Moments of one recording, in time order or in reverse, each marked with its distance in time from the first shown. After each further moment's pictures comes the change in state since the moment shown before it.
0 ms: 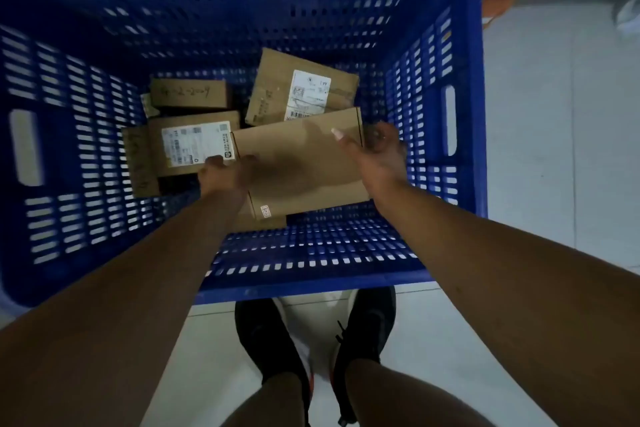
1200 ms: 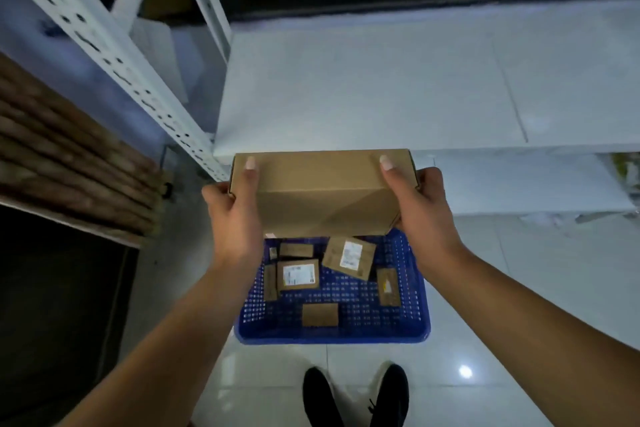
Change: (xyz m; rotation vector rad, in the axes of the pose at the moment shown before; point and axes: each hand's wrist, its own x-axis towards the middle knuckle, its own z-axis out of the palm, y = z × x) left_hand -0.514 0.249 -0.356 -0.587 0.153 0.582; right_hand -0.446 -0.399 -0.268 0.384 -0.068 -0.391
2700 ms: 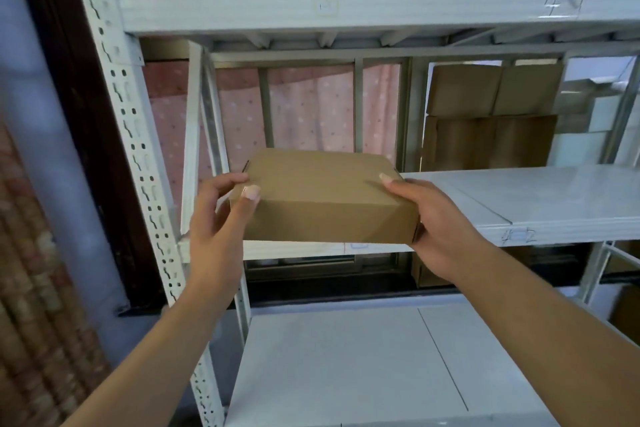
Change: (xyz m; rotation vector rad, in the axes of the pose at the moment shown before) left_hand -0.167 0.434 -0.068 -0.356 -0.153 1.008; right_hand -0.186 -0.456 -0.120 0.356 -0.253 -0.510
